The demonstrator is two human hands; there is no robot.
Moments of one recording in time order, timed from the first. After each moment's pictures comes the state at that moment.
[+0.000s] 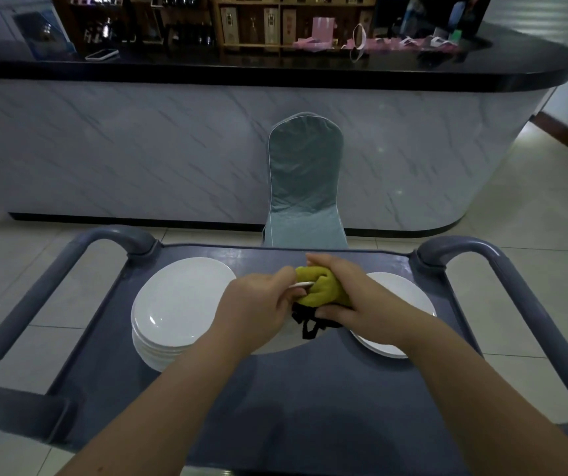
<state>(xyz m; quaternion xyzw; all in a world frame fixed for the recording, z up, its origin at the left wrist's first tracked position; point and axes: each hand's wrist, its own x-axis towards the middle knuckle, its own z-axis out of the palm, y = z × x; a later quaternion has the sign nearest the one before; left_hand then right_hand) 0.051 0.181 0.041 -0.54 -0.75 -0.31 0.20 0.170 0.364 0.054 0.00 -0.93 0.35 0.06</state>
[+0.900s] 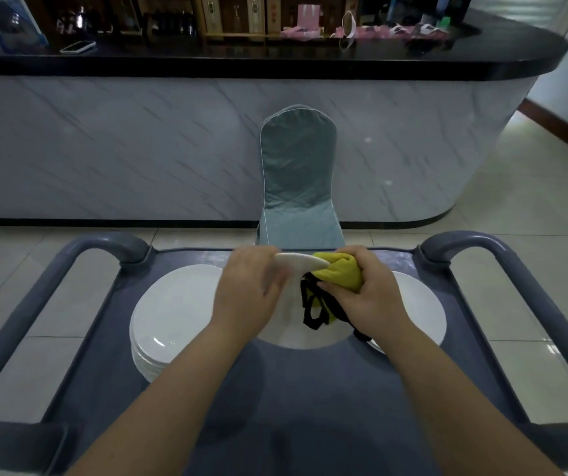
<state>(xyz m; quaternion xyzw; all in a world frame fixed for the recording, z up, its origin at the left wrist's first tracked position) 0.005 0.186 0.027 -0.45 -0.79 -0.38 0.16 0.138 0.339 0.043 -0.17 -0.81 0.48 0.29</state>
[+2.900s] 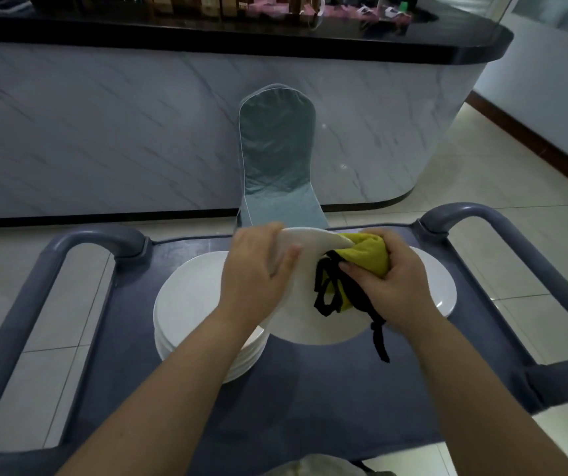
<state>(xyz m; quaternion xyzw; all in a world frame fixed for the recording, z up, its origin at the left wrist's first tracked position) -0.045 0.136 0.017 -0.45 -0.74 -0.49 0.11 0.115 0.262 0.050 -0.22 -0.81 0.43 0.35</state>
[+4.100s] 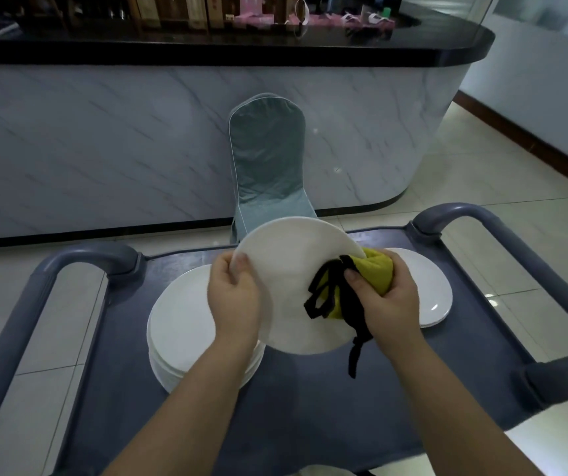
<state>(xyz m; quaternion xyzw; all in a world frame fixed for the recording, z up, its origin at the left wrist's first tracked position) -0.033 0.140 0.013 -0.09 -0.72 -0.68 -0.11 0.117 0.253 0.023 -0.32 -0.67 0.52 0.43</state>
